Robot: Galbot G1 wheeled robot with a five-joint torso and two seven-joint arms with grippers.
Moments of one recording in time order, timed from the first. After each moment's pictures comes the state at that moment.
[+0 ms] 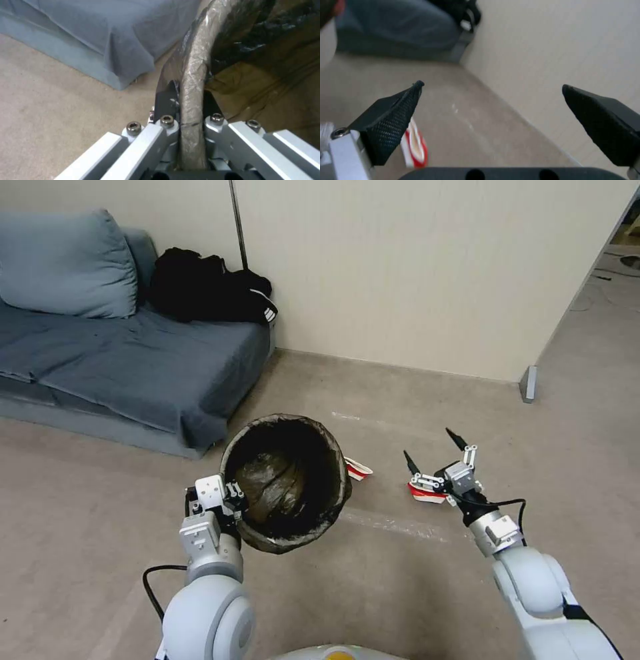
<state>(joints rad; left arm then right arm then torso) 1.57 -1.49 -0.31 -2.33 -0.18 0.50 -0.56 -1.35 1.18 0.56 1.73 -0.04 0.33 -0.30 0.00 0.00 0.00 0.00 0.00</state>
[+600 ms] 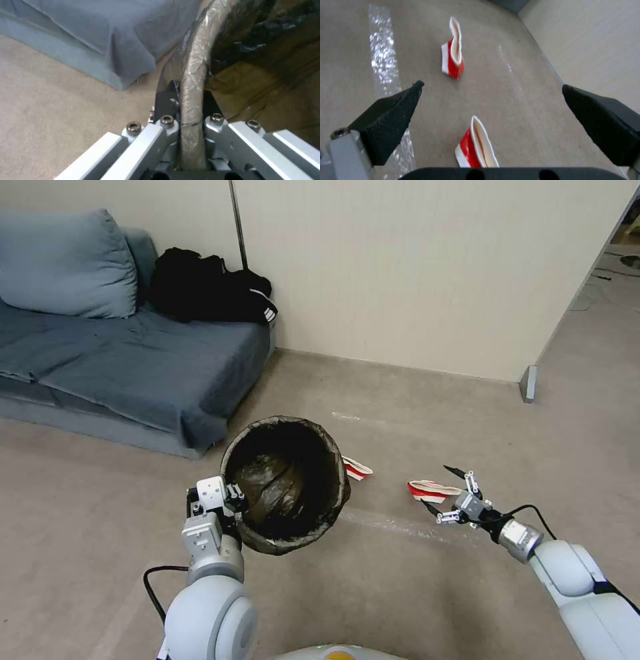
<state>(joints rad) 1.58 -1.49 -0.31 -2.33 -0.17 0.50 -0.56 -1.18 1.04 0.56 1.35 -0.20 0.49 -0.63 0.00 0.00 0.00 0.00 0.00</state>
